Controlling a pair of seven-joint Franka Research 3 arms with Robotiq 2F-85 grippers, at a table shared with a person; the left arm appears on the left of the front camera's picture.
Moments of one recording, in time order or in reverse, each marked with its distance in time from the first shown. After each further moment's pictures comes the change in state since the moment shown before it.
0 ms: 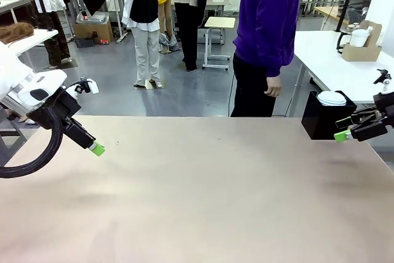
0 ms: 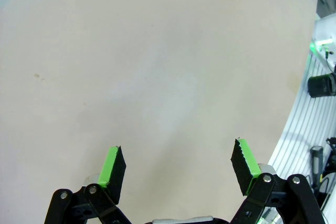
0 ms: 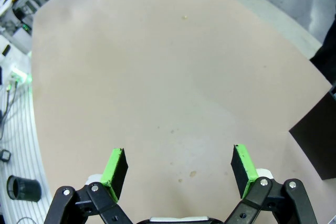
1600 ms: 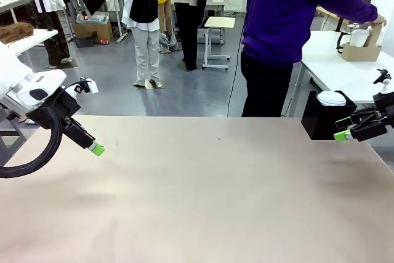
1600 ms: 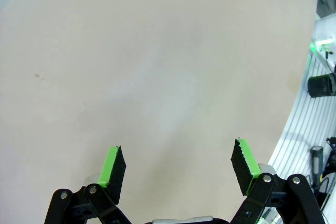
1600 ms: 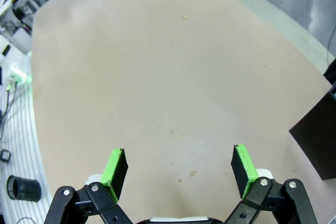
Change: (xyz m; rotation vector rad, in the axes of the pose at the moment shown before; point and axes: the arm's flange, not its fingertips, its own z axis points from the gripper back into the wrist) left arm 0.000 0.000 0.000 0.000 0.000 0.000; right arm 0.000 0.000 0.000 0.000 0.000 0.000
